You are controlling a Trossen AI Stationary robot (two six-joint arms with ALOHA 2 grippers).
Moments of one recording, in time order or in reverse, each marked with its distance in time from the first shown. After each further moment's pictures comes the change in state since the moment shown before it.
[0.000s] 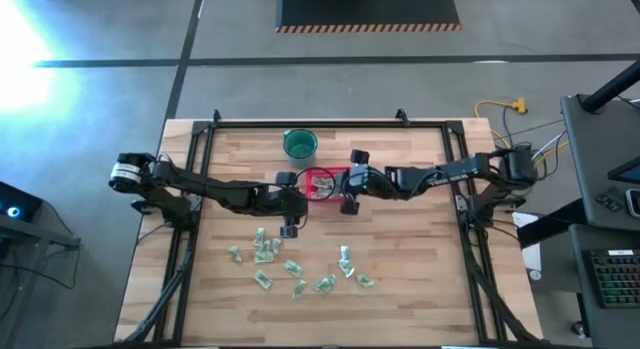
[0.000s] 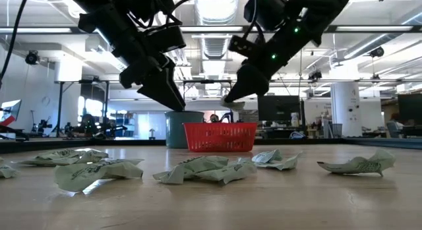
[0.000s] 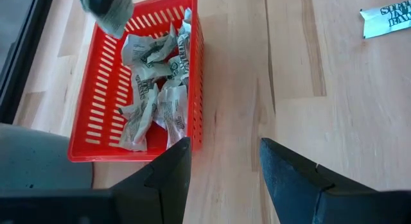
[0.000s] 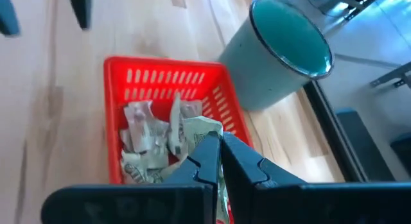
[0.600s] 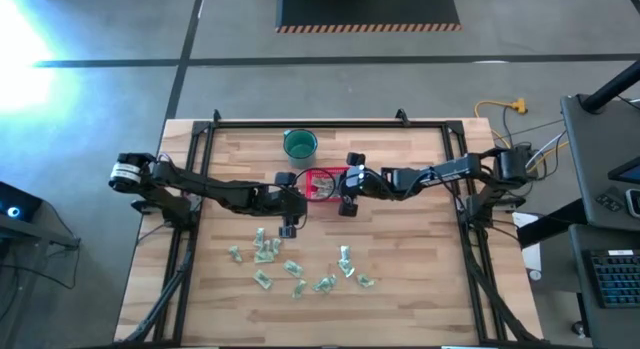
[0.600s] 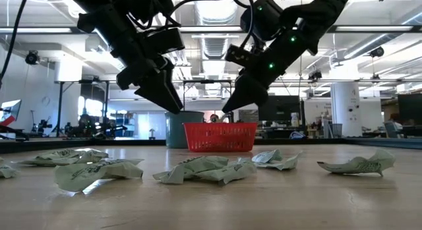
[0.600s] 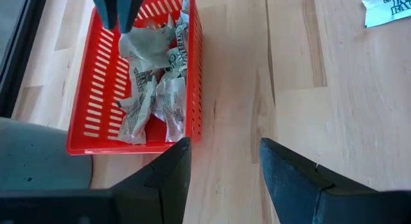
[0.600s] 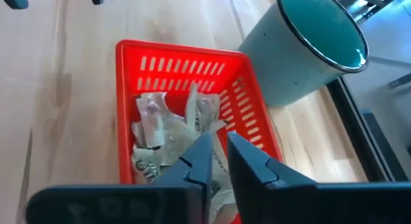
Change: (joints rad) left arm 0.000 -0.001 0.000 -0.025 0.000 0.000; right arm -0.017 0.058 -0.001 0.034 -0.054 -0.015
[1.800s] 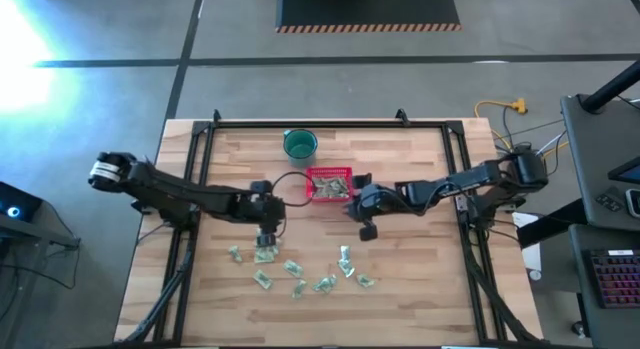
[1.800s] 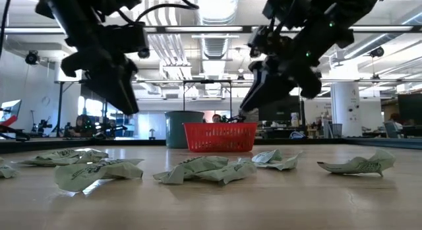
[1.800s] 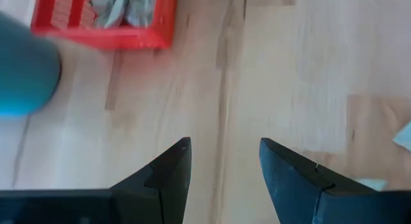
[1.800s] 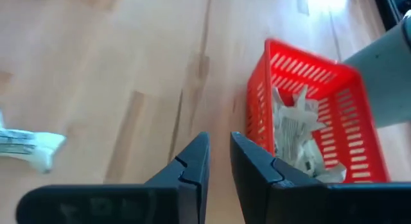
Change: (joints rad) left arm -0.103 -0.179 -0.091 -0.271 0.002 -0.287; right arm 0.138 -0.141 -0.147 -0.027 -0.173 -0.059
